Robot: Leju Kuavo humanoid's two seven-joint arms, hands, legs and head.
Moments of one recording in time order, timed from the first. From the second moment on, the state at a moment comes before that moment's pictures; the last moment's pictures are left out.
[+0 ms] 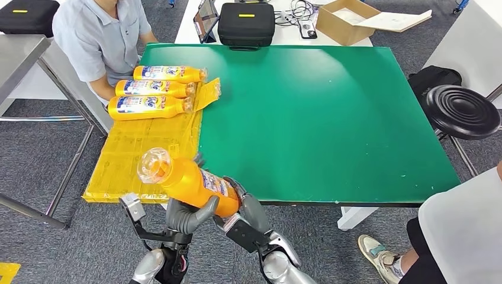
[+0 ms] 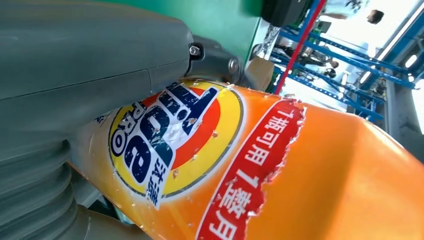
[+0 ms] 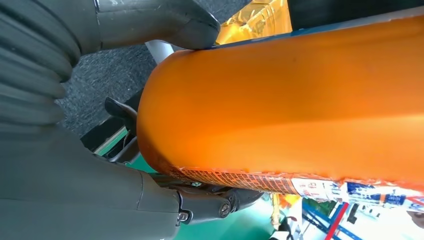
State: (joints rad) left arm 0.00 -0.19 -0.36 -1.39 0.51 -0.11 -0.44; right arm -0.25 0.22 0.73 -0.85 0.19 -0.22 -0.70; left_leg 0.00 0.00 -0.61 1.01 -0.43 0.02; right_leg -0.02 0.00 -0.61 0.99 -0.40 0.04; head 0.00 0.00
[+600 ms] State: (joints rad) left arm 0.02 -0.17 -0.35 -1.39 0.49 -0.12 -0.43; right arm -0.26 0.22 0.78 -0.81 0.18 -0.21 -0.70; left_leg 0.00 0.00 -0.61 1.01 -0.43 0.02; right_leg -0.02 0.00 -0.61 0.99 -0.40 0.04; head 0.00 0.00
